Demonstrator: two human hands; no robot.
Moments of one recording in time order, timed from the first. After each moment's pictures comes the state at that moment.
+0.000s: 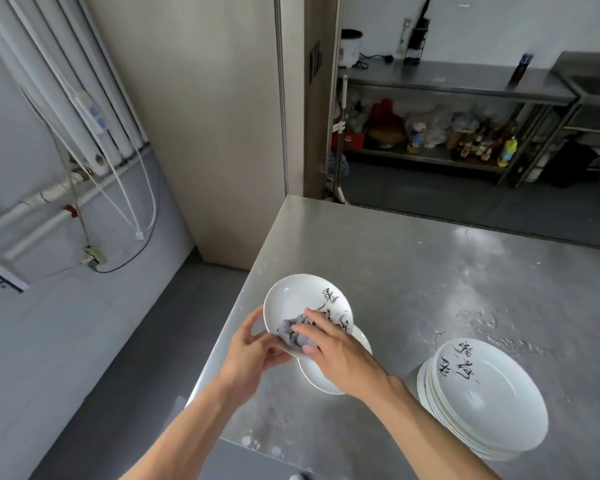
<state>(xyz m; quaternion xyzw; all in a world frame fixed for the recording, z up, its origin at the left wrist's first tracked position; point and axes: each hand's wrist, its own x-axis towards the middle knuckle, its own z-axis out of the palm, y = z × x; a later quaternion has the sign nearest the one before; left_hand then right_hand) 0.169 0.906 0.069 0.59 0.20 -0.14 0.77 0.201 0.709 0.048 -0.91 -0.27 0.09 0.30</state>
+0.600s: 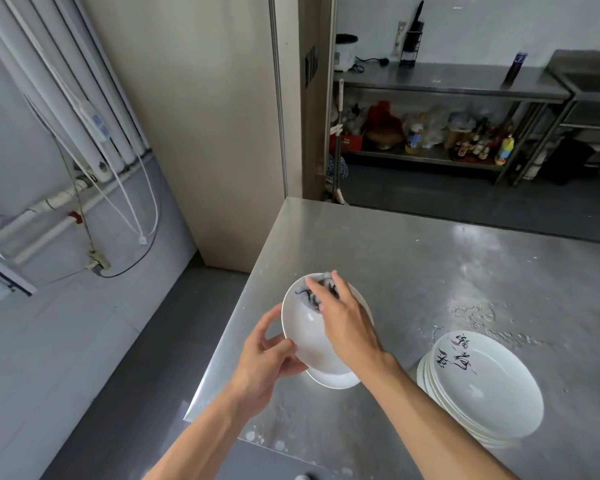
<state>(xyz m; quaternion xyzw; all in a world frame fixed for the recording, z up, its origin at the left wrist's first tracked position) 0.141 0.884 0.097 0.62 0.15 -0.15 0.76 0.217 0.717 0.075 -0.95 -0.15 -0.02 0.29</state>
